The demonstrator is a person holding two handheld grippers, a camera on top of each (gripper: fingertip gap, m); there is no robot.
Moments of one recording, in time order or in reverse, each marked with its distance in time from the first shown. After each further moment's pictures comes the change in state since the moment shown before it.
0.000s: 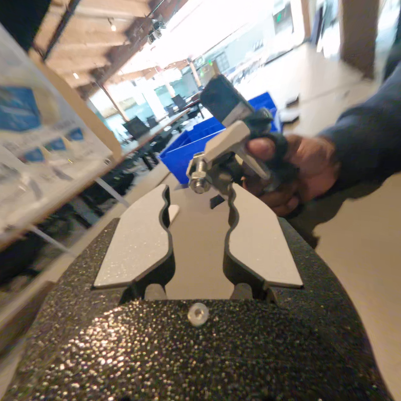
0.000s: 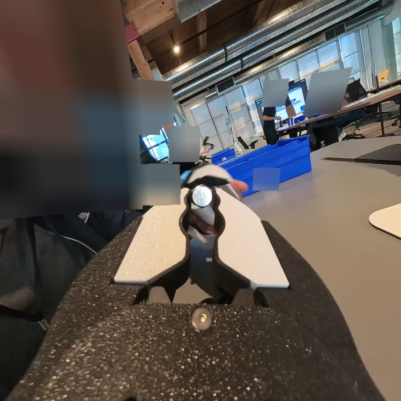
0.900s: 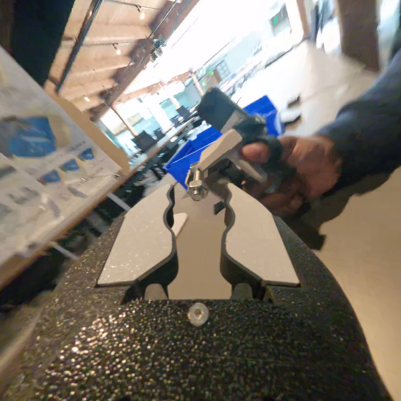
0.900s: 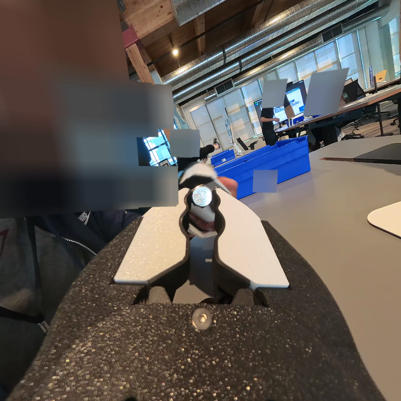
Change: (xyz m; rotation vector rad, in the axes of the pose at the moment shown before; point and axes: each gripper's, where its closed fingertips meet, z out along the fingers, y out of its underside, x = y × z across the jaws) left arm 0.002 -0.010 -0.003 0.039 -0.014 0.099; right arm 0.002 -0.001 -0.001 0.009 0.005 0.009
